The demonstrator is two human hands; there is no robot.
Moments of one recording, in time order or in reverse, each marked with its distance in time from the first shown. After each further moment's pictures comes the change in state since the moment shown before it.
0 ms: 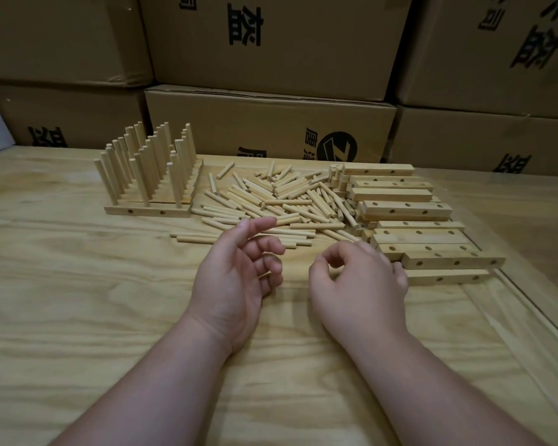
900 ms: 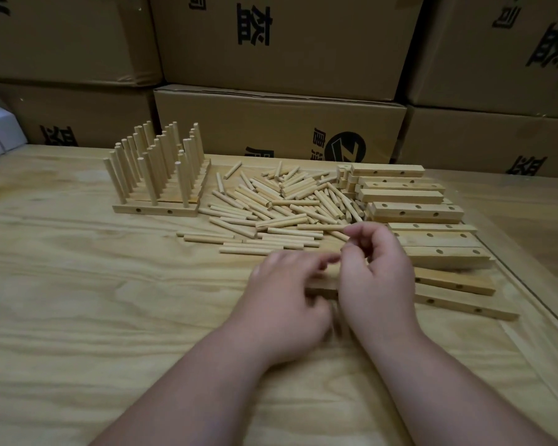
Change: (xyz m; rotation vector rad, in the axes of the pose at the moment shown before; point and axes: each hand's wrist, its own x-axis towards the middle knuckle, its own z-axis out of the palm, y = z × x) left_hand -0.007 -0.021 0.012 1.456 -0.205 0.312; right_hand 0.012 0.008 0.008 0.627 0.182 -0.065
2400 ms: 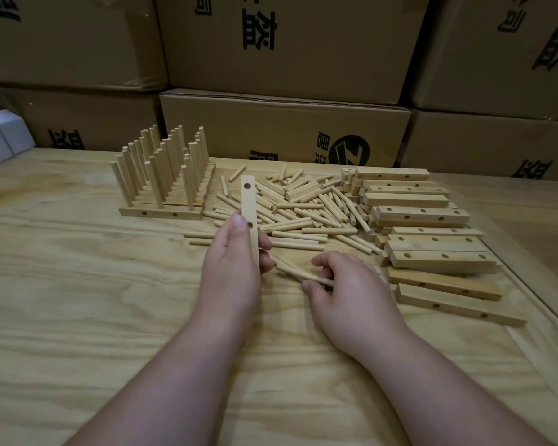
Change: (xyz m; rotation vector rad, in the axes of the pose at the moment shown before) left_hand 0.014 -0.024 -0.021 -0.913 0.603 -0.391; right_hand -0.005 0.004 0.008 -0.665 -0.431 -0.081
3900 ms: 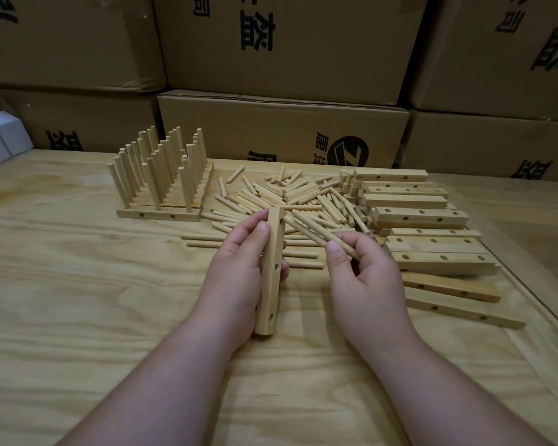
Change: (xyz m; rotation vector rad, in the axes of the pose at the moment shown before) left_hand -0.003 0.008 0.008 -0.286 -0.155 -0.222; right_hand 0.000 0.001 -0.005 0.771 0.282 -0.025
